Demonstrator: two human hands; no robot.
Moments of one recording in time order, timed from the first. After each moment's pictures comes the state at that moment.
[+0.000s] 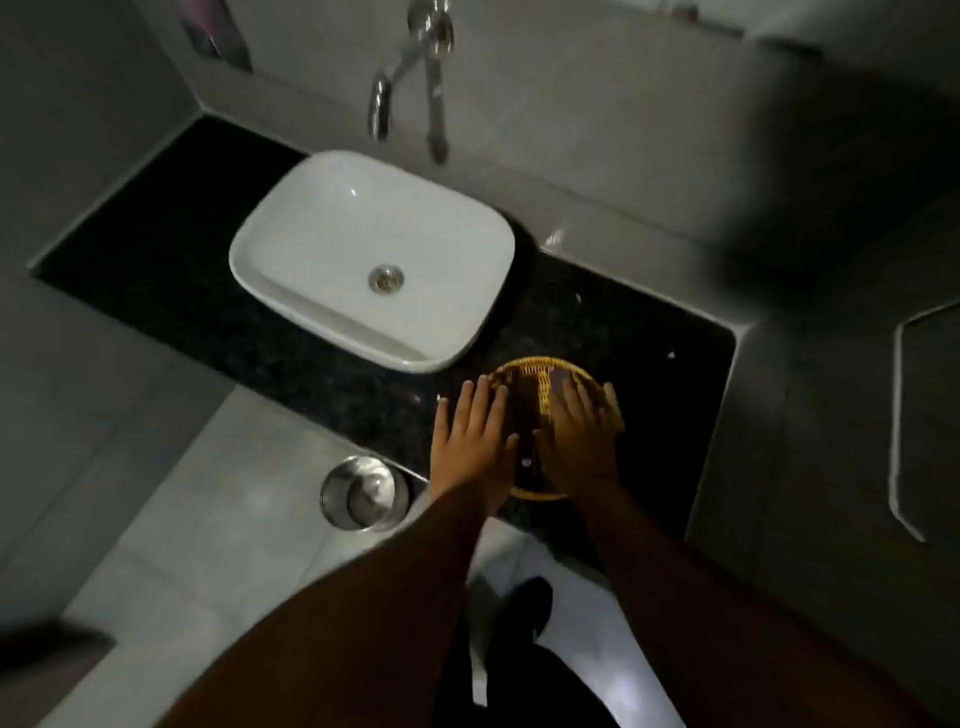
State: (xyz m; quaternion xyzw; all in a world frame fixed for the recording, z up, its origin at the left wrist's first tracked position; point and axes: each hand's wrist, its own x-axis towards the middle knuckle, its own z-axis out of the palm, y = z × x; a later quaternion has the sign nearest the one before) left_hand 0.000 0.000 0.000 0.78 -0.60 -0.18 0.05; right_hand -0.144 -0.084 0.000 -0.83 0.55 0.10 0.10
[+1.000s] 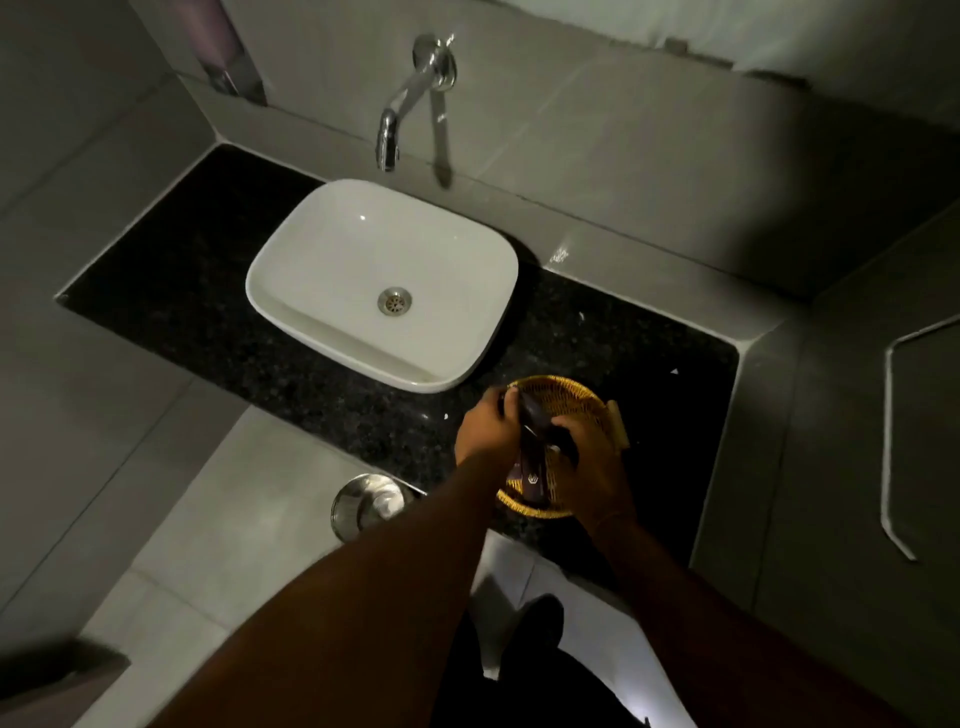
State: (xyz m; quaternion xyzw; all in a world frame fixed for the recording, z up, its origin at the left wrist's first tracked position) left_hand 0.006 -0.068 0.036 0.80 -0.34 -0.40 0.29; right_hand -0.154 -0.075 0.025 -0.77 0.53 -0.24 0.26
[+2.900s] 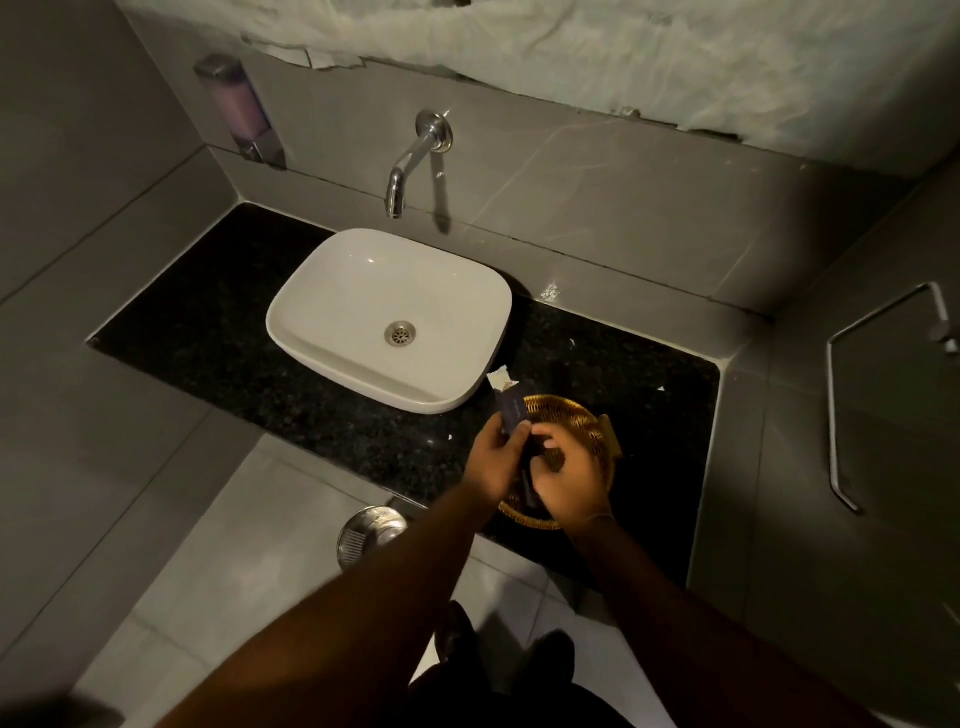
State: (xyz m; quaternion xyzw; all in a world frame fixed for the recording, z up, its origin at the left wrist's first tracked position) left_hand 0.000 -0.027 0.064 0.64 -0.26 -0.56 0.45; right_hand -0.123 -0.042 0.060 -0.66 0.59 -0.26 0.37
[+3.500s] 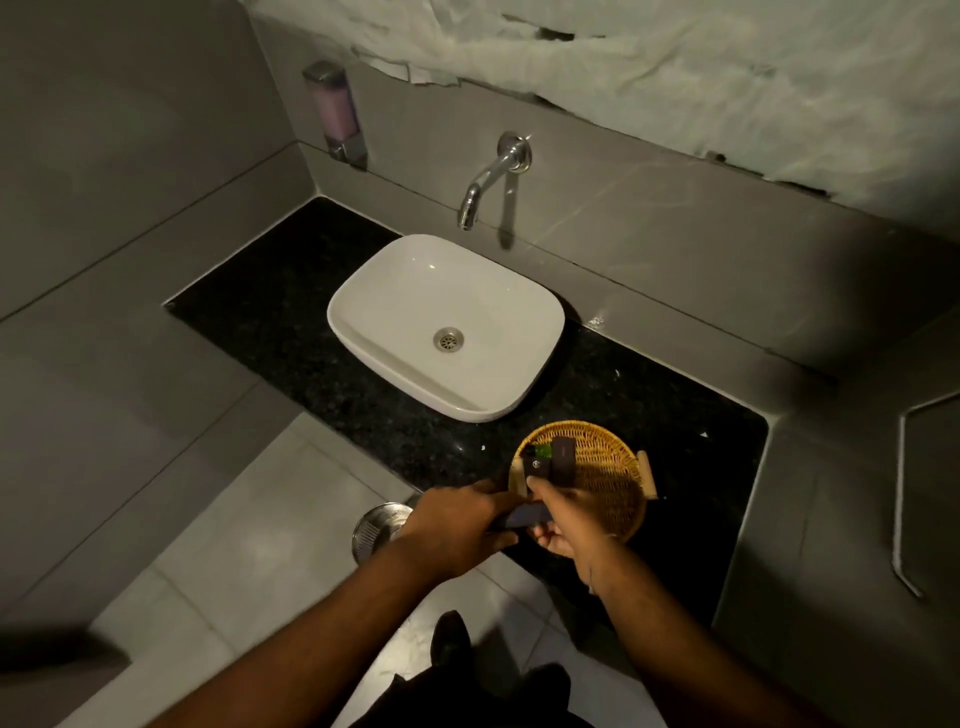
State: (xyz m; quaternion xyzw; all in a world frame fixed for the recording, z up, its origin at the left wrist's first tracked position) left_hand 0.065 0.061 0.128 0.68 -0.69 -0.26 -0.03; right_hand -0.090 -0.033 0.069 -0.32 0.66 -0.12 0.67
